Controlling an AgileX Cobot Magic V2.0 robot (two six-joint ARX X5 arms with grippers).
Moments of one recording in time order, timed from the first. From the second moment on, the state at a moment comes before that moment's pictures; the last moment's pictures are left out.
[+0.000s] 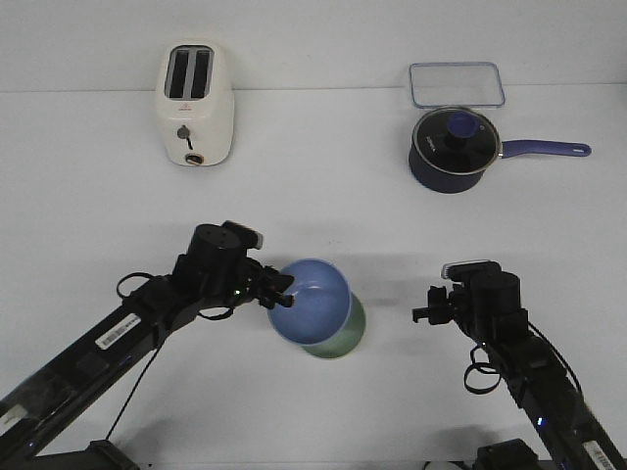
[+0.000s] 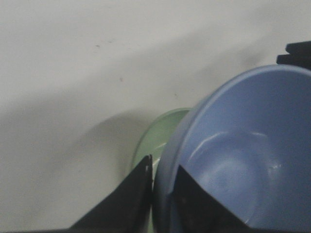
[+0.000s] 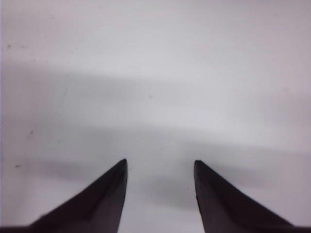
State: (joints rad) left arm -0.61 1.39 1.09 -0.30 0.32 -0.28; right arm 0.18 0.97 0.62 -0.40 -0.05 0.14
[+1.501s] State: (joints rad) left arm -0.21 0.34 0.44 0.08 -0.19 -0.01; right arm 0.18 0.28 0.40 -0.06 0.11 0.15
